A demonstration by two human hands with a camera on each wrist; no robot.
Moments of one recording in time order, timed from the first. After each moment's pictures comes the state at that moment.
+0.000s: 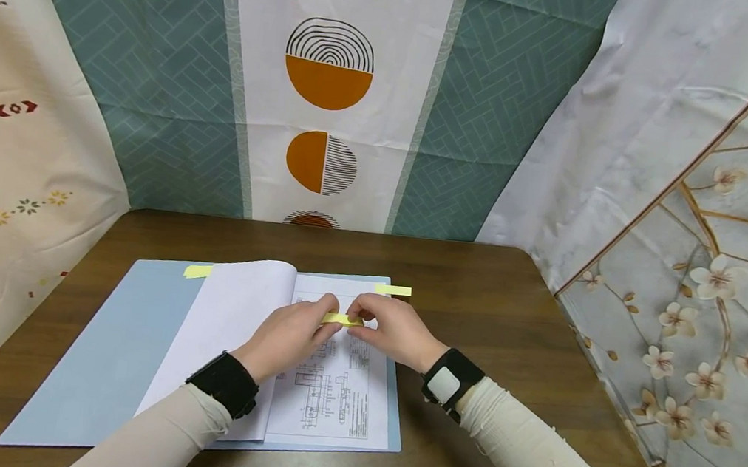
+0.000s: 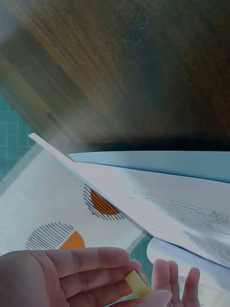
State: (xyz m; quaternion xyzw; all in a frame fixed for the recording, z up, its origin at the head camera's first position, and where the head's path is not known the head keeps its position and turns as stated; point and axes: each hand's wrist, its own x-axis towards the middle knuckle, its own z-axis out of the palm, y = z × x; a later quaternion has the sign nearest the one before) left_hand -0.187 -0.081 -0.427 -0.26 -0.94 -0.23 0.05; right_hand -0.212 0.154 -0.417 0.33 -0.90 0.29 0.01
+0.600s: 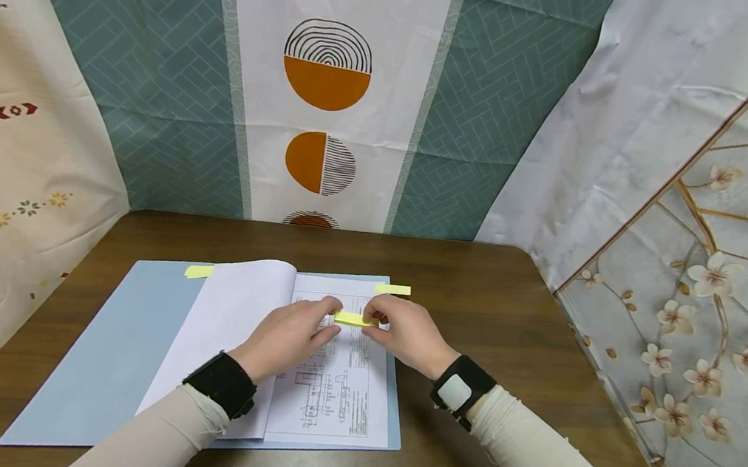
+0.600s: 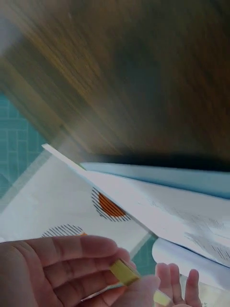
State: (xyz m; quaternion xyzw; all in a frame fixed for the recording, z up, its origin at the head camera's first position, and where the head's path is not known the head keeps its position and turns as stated) left_hand -0.183 -0.079 -0.423 -0.24 -0.94 -0.22 0.03; right_hand -0.200 0.170 -0.417 0.30 -0.92 0.25 0.06
